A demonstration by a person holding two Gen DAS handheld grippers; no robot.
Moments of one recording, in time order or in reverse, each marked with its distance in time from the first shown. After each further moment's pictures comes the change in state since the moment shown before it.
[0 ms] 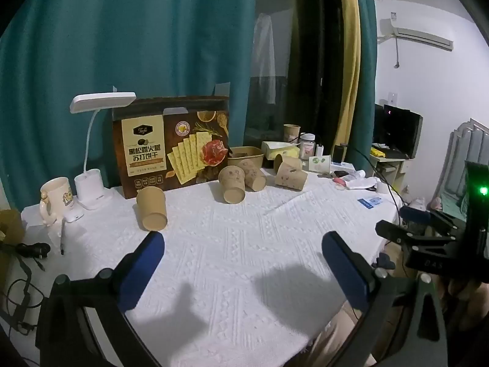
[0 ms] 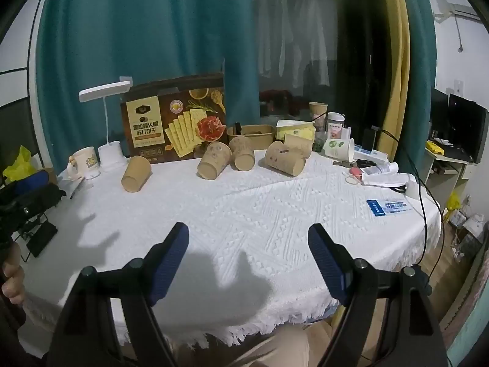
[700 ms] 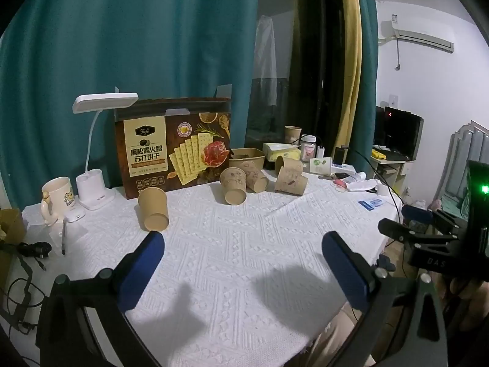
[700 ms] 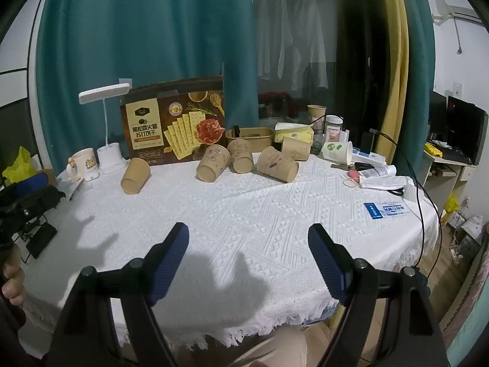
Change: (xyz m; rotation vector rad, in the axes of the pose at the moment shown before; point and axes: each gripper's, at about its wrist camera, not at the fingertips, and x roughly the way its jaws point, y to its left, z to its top) left arm 0.001 0.003 0.000 -0.007 -0.003 0.001; right arm -0.001 0.000 0.001 0.001 -0.011 -0.001
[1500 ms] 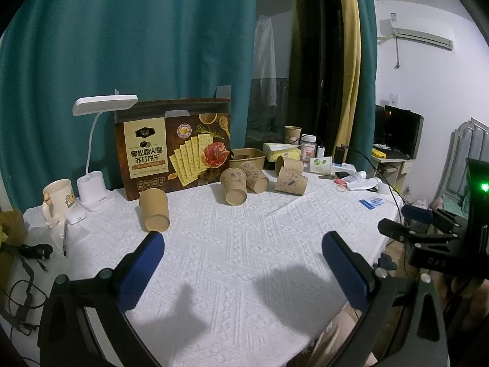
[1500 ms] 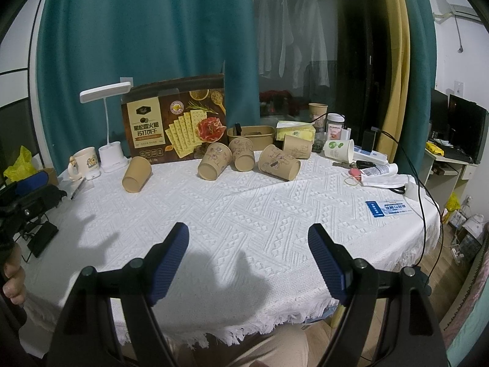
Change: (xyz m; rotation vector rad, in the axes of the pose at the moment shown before) left arm -0.002 0.002 0.001 0.002 0.000 0.000; right arm -0.004 0.001 0.002 0.000 0.005 0.004
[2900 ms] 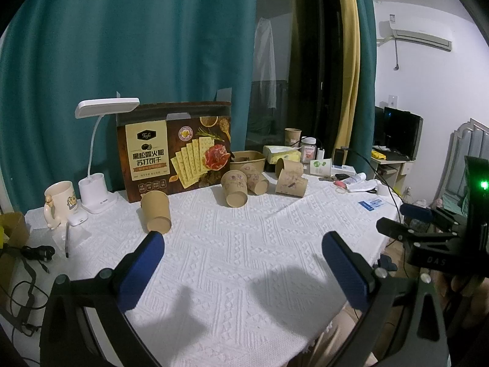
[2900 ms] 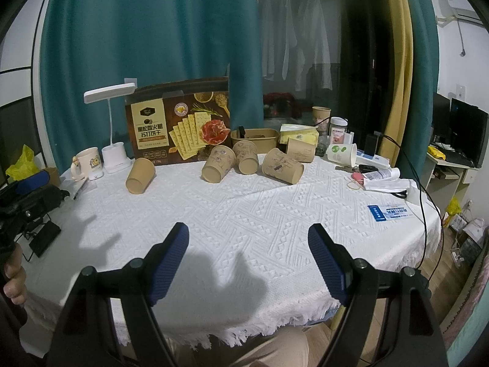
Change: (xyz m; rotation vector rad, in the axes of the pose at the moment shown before) left arm -0.008 0.003 0.010 0.005 -0.002 0.003; right arm -0.003 0.004 0.004 -0.007 -0.003 0.002
